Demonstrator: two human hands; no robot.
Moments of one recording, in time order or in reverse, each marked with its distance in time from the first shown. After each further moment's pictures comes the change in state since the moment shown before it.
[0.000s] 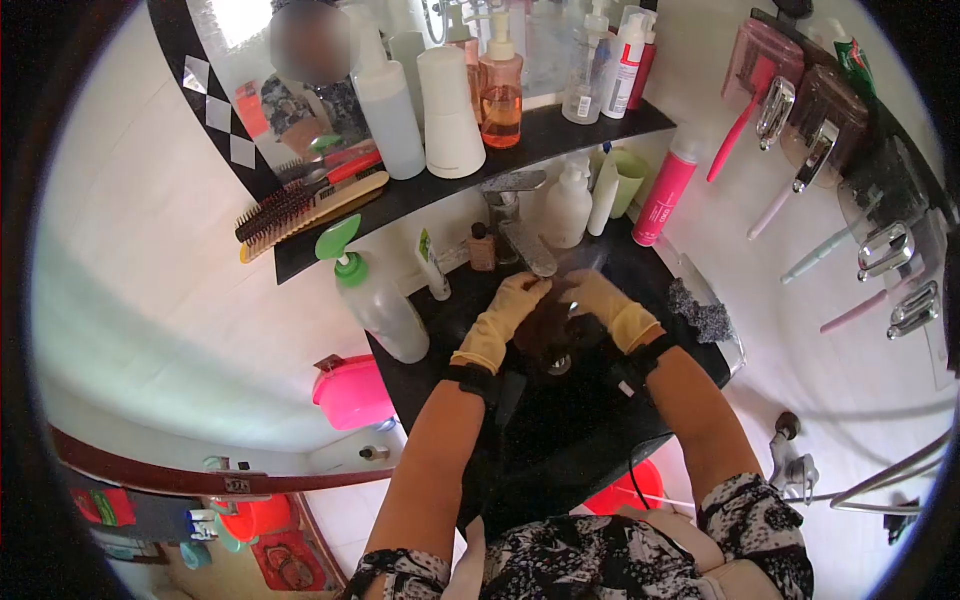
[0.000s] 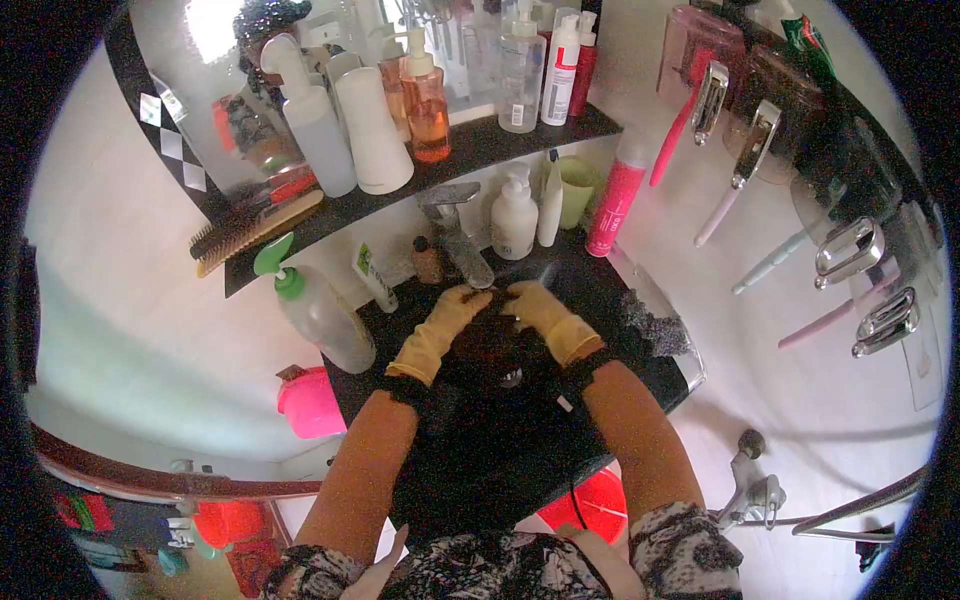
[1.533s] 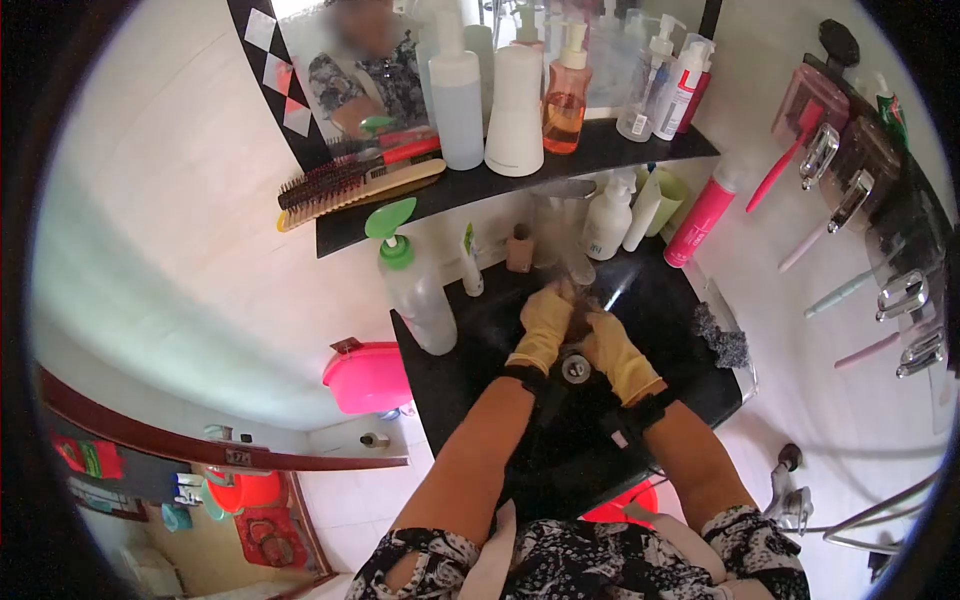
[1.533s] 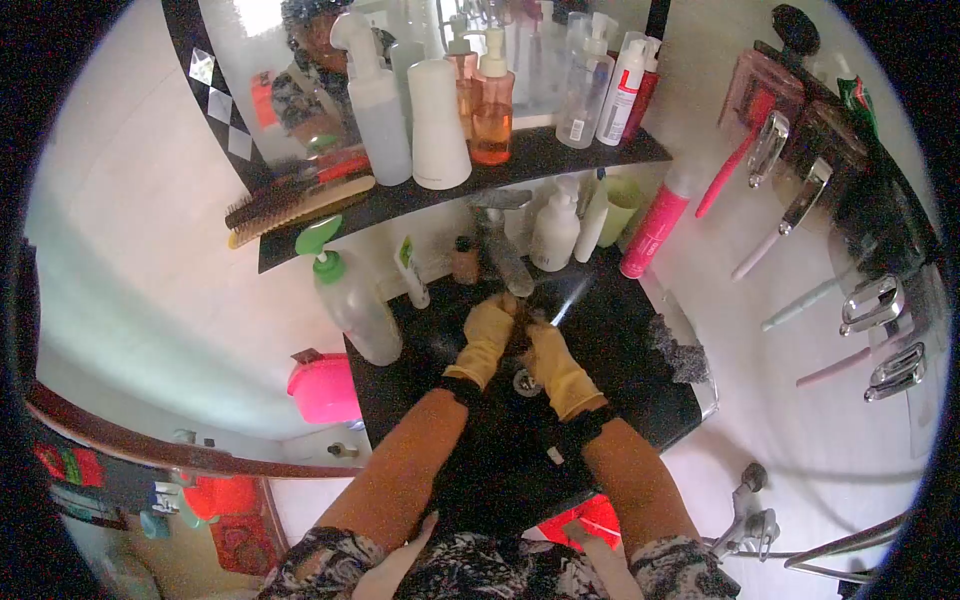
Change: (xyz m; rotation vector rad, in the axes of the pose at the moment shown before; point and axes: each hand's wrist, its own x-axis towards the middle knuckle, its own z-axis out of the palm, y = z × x) left_hand -0.013 0.012 0.026 0.443 0.523 -0.019; right_hand 0.005 -0.038 0.069 1.920 0.481 0.447
